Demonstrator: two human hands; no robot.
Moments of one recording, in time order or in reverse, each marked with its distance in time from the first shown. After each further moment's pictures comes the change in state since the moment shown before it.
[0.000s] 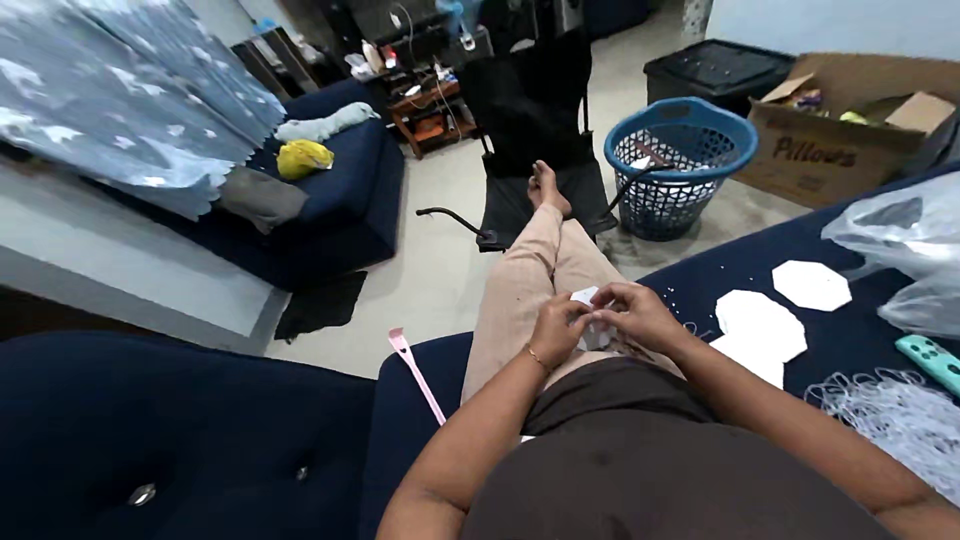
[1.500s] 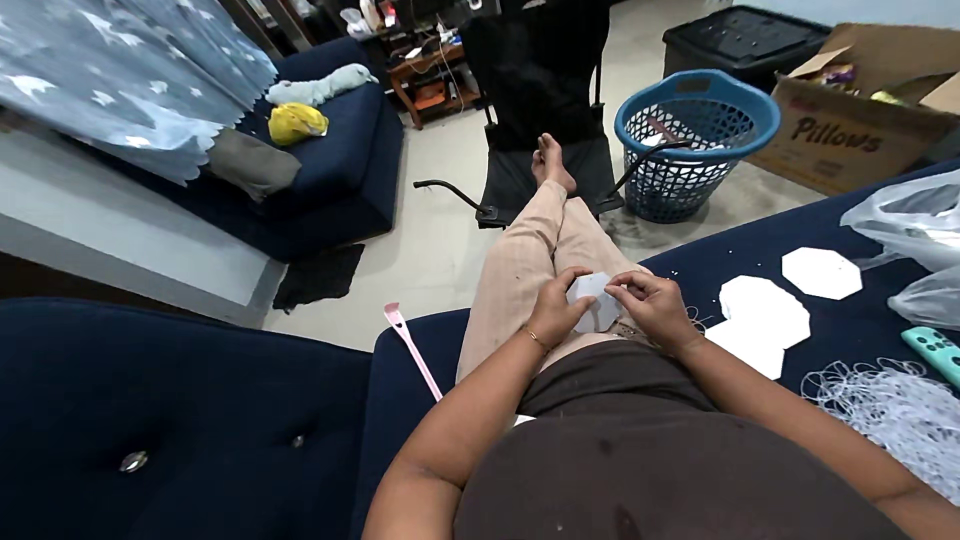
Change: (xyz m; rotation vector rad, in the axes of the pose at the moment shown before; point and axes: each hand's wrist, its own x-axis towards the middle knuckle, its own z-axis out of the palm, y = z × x) left_hand 0.000 -0.002 0.006 -0.181 0.005 -0.104; right_hand -0.012 0.040 0.011 -0.026 0.382 -0.361
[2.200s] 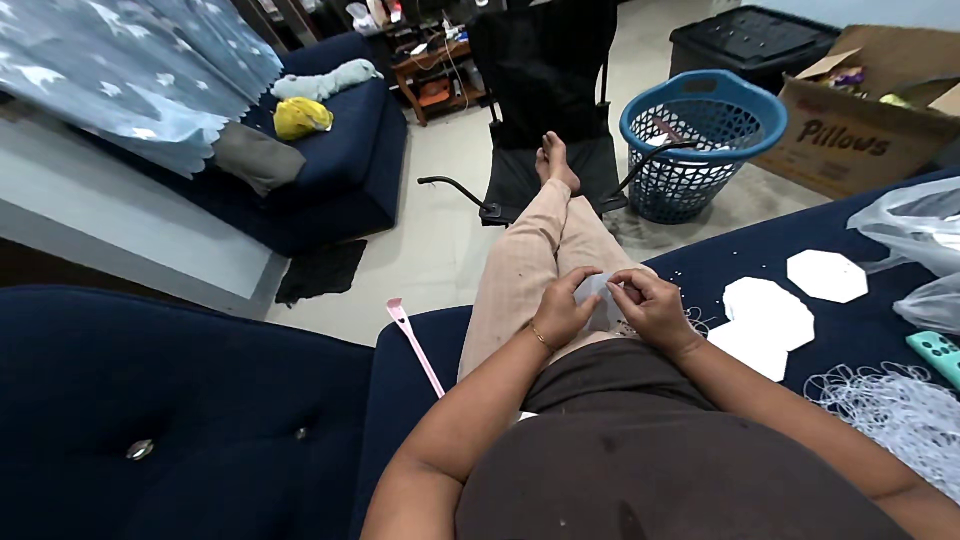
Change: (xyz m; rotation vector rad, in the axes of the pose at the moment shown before) left_hand -0.003 0.001 0.004 0.037 0.024 0.119; right_hand 0.000 0.004 0.009 -0.222 0.055 -0.270
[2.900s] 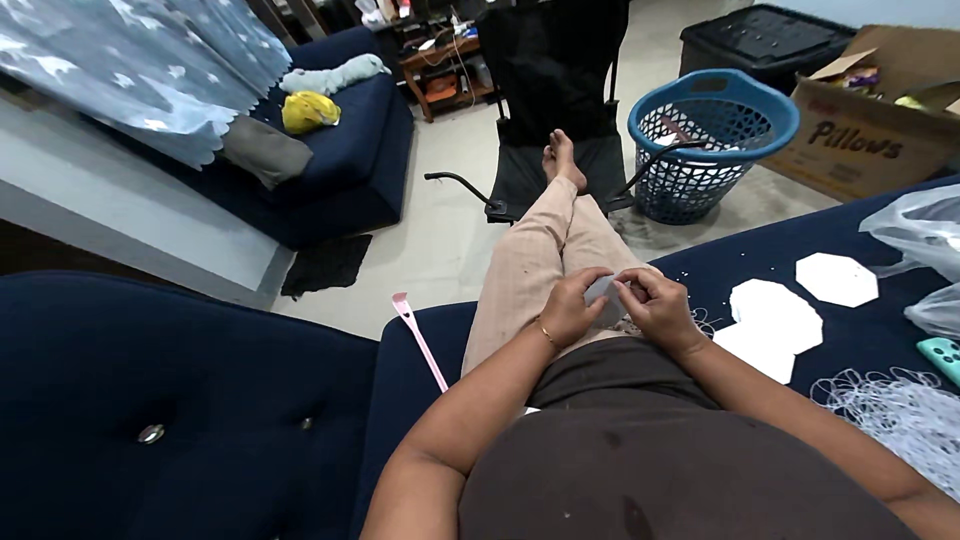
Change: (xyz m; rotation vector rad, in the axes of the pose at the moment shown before) left_hand 0.000 0.004 0.001 0.096 -0.020 0.048; right_hand 0.000 -0.001 0.000 -0.058 0.006 -0.010
